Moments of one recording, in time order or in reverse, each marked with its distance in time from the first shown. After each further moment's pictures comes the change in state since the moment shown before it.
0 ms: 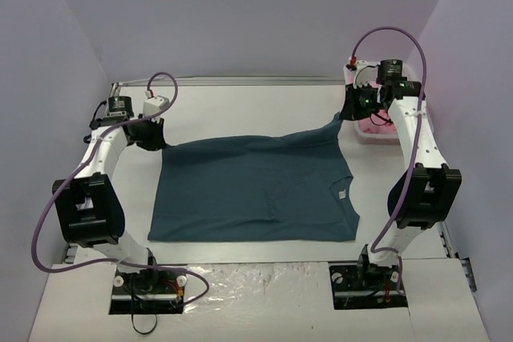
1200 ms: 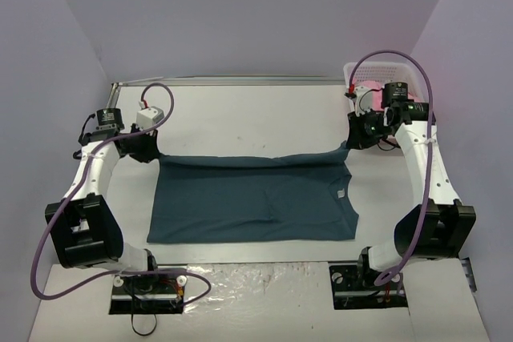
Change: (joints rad) left arm 0.071 -0.157 -0.147 -0.030 0.053 0.122; right arm 0.000 -0.276 -0.255 -0.179 0.041 -0.158
